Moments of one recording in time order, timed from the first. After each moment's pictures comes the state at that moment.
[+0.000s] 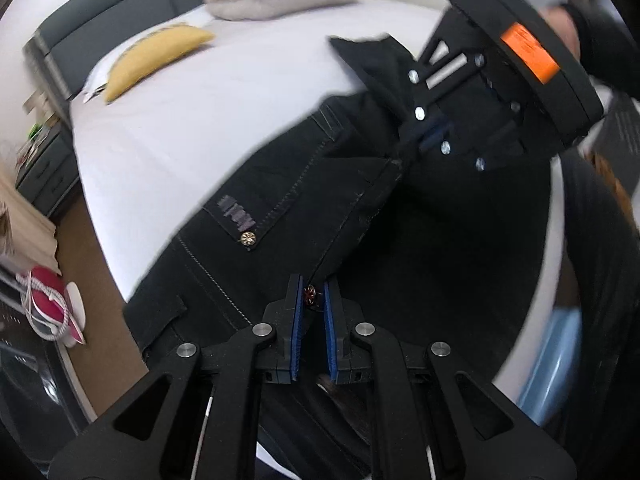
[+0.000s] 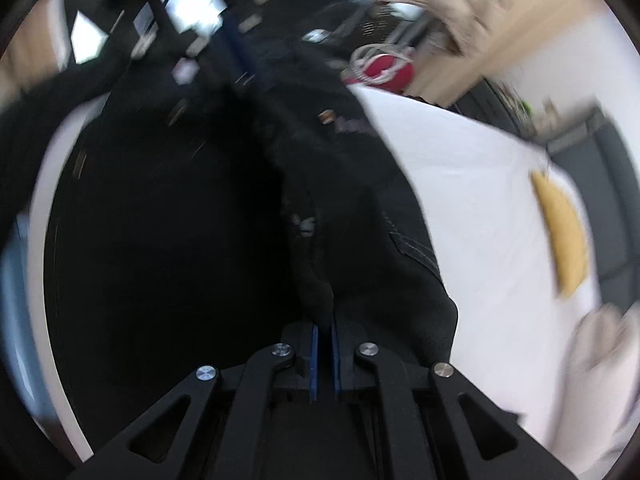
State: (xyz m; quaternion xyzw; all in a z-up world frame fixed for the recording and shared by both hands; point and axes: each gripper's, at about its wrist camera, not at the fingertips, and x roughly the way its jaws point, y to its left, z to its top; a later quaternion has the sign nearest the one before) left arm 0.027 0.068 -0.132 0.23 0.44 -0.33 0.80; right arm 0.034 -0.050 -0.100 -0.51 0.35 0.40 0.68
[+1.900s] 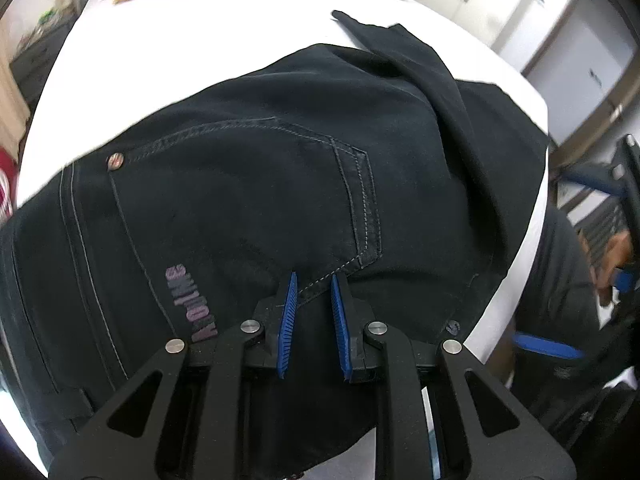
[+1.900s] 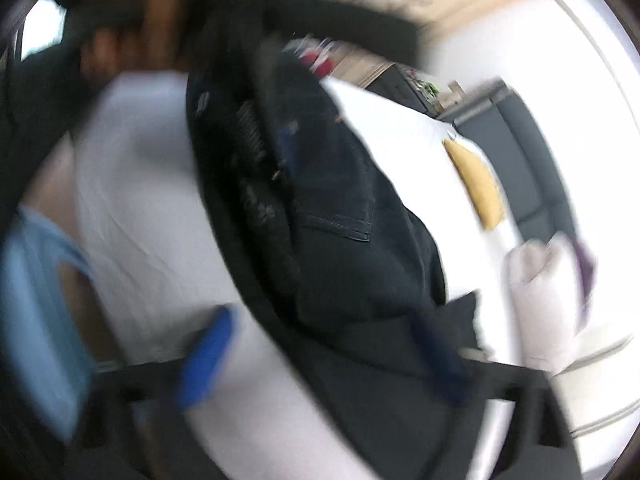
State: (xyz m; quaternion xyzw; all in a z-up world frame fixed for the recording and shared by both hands) left arm 0.026 0.012 -0.160 0.04 0.54 -0.29 0.79; right arm -0.122 -0.074 -0.103 -0.43 0.32 0.24 0.81
